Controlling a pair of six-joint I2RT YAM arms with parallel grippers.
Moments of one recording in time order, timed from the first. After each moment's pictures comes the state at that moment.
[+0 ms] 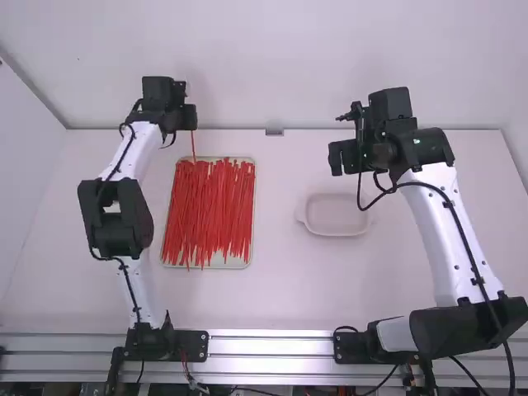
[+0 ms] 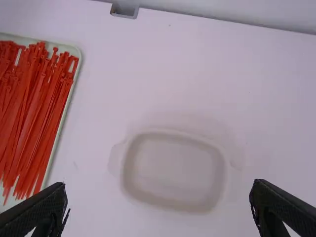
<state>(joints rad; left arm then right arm) 0.07 2.08 1.86 -0.45 0.21 0.00 0.20 1.52 1.66 -1.11 -0.07 -0.03</state>
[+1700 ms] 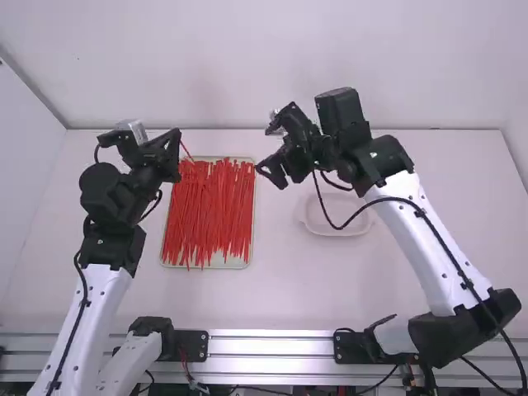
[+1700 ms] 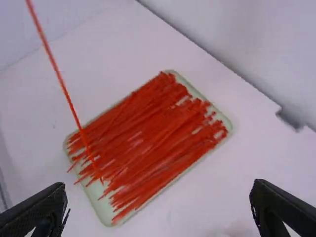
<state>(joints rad) 0.02 0.93 0.84 0.14 0.33 -0.42 0.49 1.52 1.66 -0.85 -0.46 -0.26</state>
